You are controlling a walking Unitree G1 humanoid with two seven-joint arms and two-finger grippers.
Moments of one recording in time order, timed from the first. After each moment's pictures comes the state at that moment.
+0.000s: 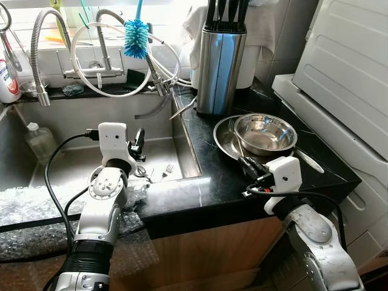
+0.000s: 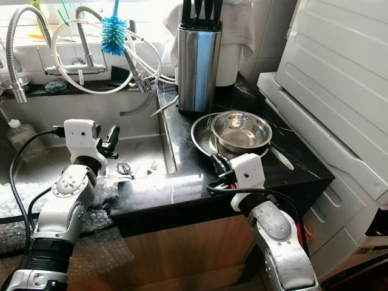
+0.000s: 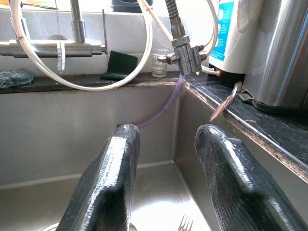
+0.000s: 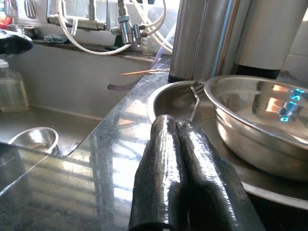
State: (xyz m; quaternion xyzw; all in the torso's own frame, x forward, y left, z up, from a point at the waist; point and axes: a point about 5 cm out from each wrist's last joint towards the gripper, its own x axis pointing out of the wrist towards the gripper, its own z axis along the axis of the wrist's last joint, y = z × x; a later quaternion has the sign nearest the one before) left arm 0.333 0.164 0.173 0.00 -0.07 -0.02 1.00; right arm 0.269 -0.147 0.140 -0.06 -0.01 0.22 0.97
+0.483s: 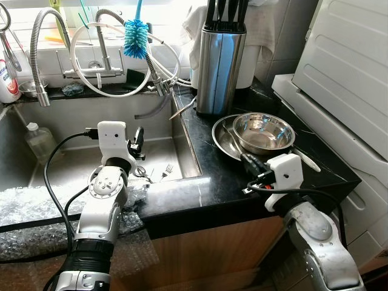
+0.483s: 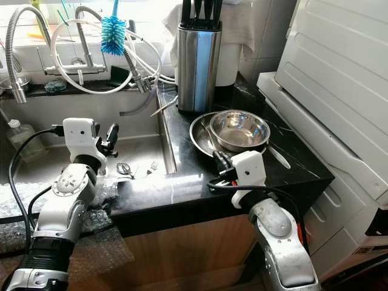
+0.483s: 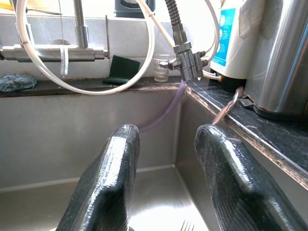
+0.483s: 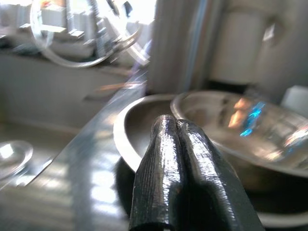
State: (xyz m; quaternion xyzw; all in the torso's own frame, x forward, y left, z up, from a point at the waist) left arm 0.333 0.164 0.176 0.00 -0.08 -0.01 1.00; right arm 0.281 -0.157 0.159 -0.08 -0.04 0.15 0.98
